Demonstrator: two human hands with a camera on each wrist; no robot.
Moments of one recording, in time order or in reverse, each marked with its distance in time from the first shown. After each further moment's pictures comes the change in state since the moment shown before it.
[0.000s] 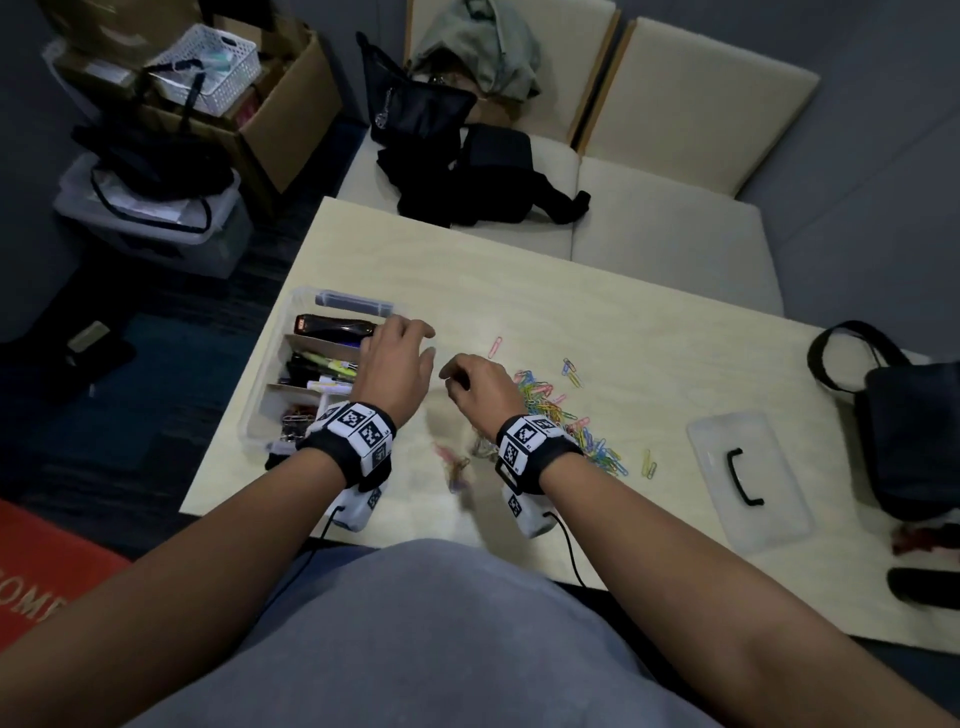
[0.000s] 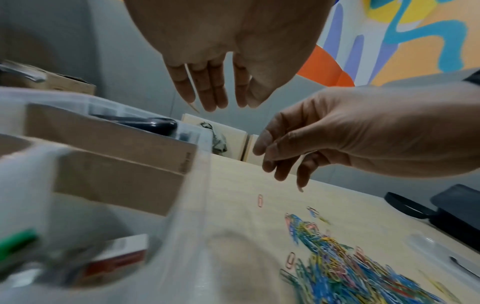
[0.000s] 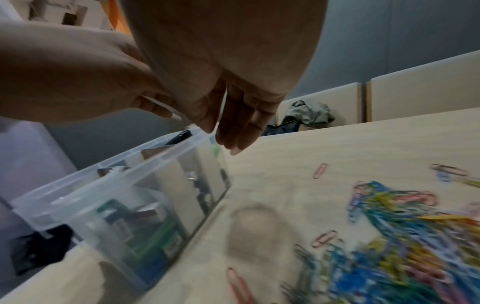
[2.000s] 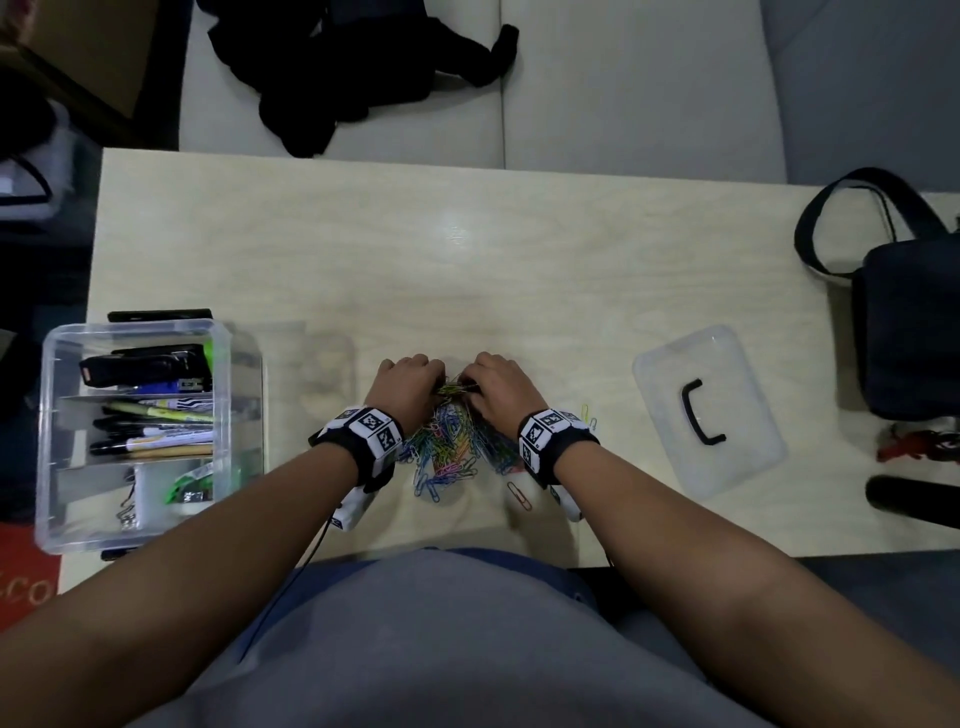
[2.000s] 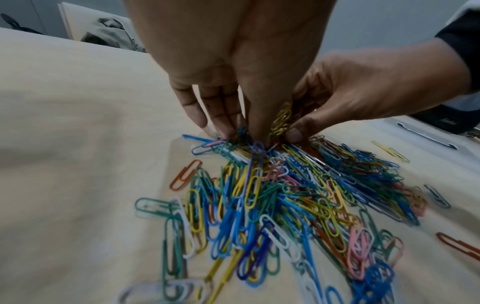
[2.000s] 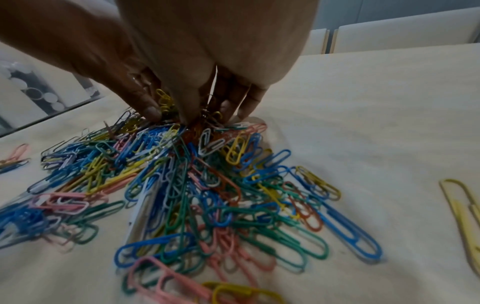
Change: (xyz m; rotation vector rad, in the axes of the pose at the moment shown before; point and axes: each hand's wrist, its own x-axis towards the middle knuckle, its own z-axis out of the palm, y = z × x) left_hand 0.053 0.093 0.185 0.308 -0.715 0.225; right_hand -0.012 0.219 -0.044 -0.214 -0.202 0.022
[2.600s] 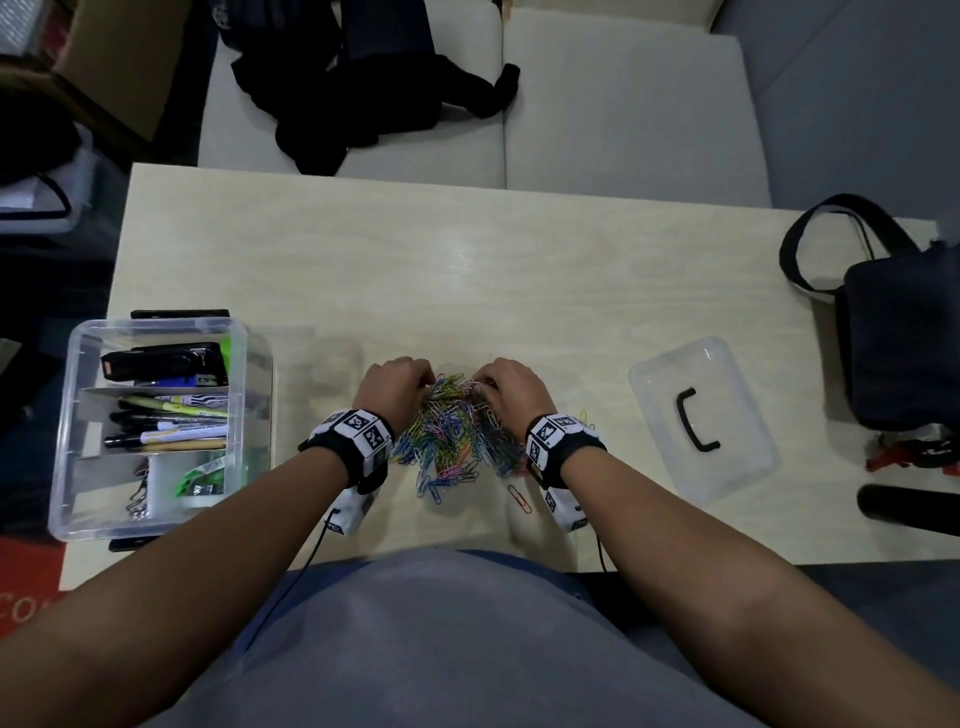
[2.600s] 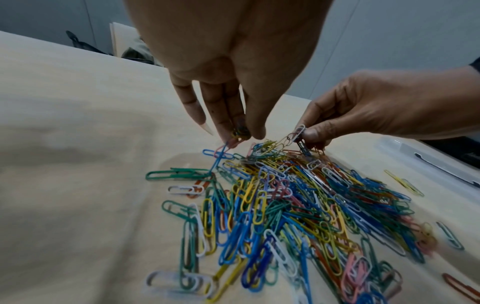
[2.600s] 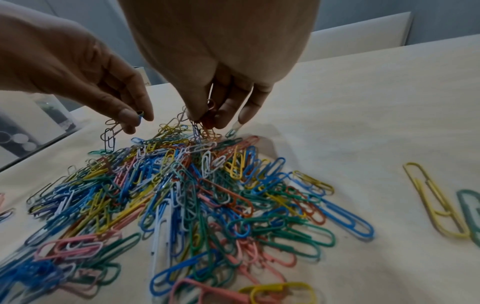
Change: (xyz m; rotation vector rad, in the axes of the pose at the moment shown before) left_hand -0.018 -0.013 -0.010 -0.188 0.160 -0.085; right_hand -0.012 -0.005 -0.012 0.116 0.111 0.151
